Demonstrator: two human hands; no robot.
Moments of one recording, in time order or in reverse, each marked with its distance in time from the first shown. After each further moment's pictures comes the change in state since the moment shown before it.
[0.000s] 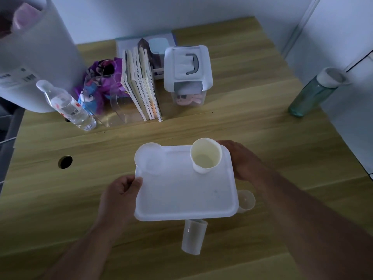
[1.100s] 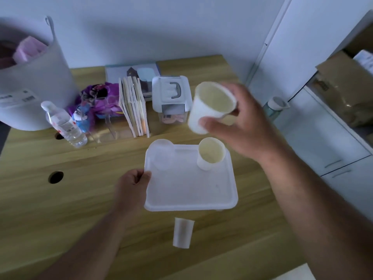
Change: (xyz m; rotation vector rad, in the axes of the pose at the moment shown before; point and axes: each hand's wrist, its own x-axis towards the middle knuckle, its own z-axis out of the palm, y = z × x) left_hand -0.019 0.045 0.006 -0.050 -0.080 0.178; right_hand -0.152 -0.188 -0.090 0.064 0.633 -0.380
